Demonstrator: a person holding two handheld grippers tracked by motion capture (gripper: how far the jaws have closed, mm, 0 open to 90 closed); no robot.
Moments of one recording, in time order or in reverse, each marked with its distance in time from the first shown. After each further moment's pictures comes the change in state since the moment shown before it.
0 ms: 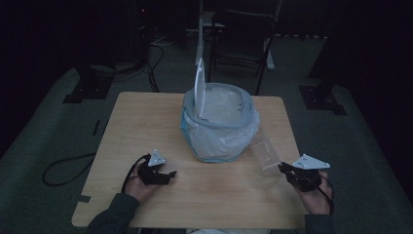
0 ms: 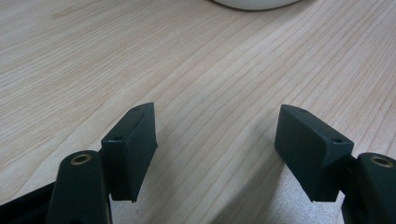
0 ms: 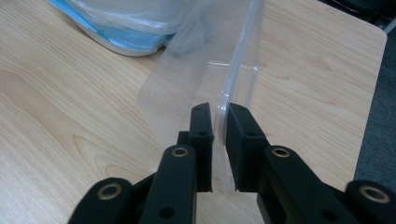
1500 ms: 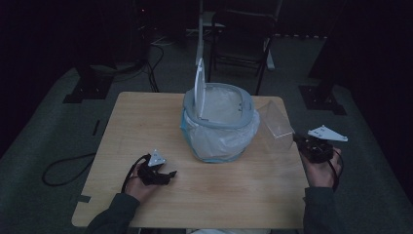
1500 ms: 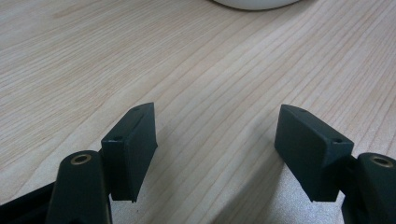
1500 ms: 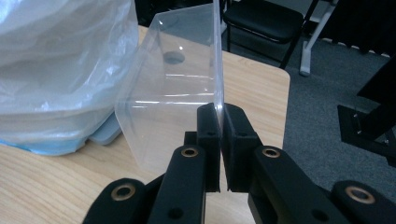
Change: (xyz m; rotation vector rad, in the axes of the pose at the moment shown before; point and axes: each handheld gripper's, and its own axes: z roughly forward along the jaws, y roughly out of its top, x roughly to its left) left arm 0.000 0.000 0.000 -0.002 0.001 -0.001; right arm -0.051 0.062 -0.014 -0.125 -0.197 0.164
